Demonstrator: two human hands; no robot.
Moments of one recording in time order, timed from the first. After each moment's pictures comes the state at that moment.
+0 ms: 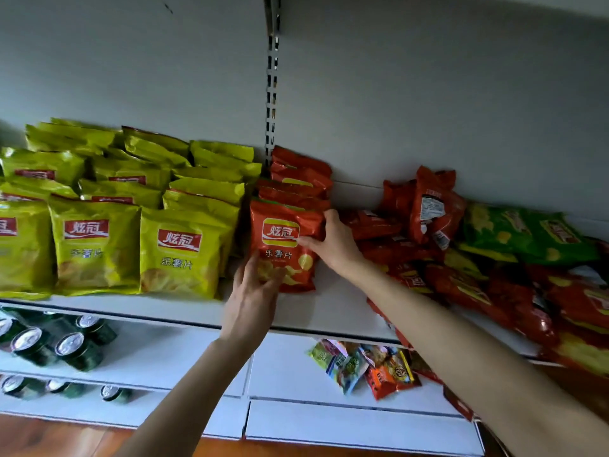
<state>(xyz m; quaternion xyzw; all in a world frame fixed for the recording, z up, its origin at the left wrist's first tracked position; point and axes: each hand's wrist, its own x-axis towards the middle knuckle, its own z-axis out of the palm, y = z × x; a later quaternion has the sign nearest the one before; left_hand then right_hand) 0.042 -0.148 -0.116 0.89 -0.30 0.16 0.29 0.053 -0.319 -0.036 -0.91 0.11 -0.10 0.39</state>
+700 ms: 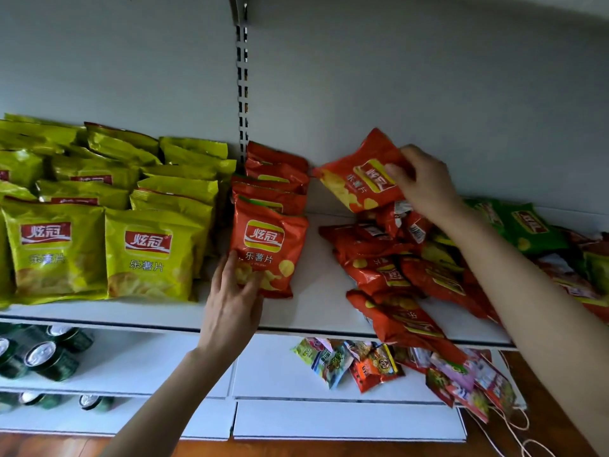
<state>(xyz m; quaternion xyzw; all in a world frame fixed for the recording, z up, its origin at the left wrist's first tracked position) 0.033 -0.152 -0.122 0.91 -0.29 0.18 0.24 0.010 -0.434 0.065 -0.95 0.07 -0.25 0.19</state>
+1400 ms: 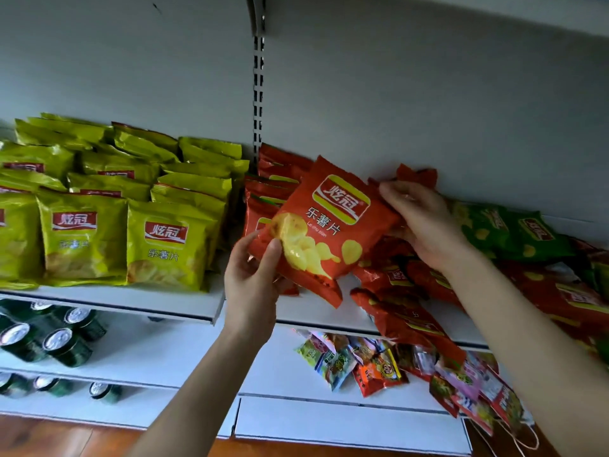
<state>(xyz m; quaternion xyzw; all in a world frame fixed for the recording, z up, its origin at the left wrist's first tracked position) -0.020 -0.183 -0.012 0.47 0.03 -0.07 0.88 -0.033 -0.383 0.057 -0.71 0.13 -0.15 0.68</state>
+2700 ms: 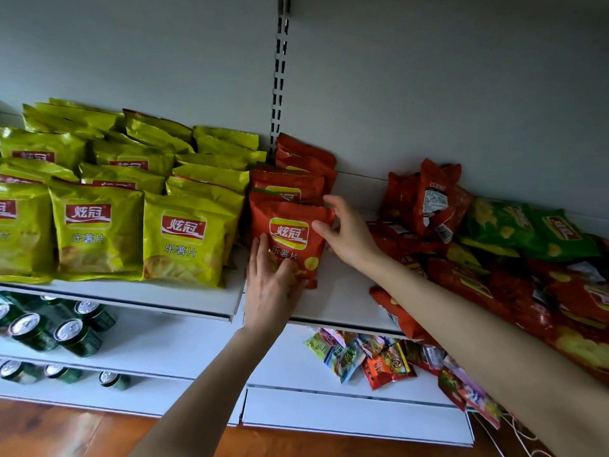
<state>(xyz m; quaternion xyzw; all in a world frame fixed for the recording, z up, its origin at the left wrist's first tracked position) 0.036 -0.174 -0.129 0.87 -0.27 0.19 0.37 0.036 -0.321 -0.022 -0.91 0.08 -0.10 0.40</state>
